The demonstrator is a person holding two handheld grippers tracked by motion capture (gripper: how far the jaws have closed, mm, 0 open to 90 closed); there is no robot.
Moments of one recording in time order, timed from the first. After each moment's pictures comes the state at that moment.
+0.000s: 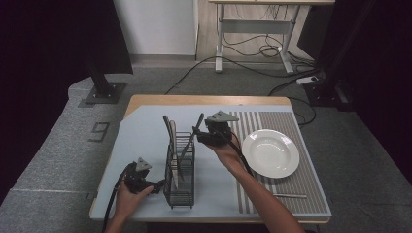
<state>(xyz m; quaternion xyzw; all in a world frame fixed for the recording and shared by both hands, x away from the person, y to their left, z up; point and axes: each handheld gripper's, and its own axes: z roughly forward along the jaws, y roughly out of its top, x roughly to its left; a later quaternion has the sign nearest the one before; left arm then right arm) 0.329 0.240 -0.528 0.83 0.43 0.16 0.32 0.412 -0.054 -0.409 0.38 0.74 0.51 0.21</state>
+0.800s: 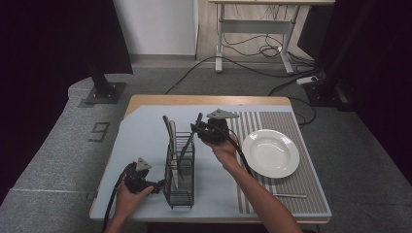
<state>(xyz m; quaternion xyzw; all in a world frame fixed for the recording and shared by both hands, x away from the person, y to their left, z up) 0.329 0.240 -0.528 0.83 0.43 0.16 0.31 0.422 -0.051 -0.412 0.37 0.73 0.55 0.14</state>
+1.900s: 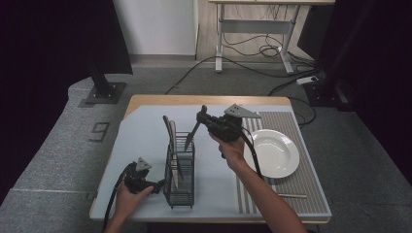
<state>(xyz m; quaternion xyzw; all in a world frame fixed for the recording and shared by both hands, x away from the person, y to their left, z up) 0.329 0.240 -0.528 0.83 0.43 0.16 0.31 0.396 -0.084 -0.368 0.33 0.65 0.67 0.12</state>
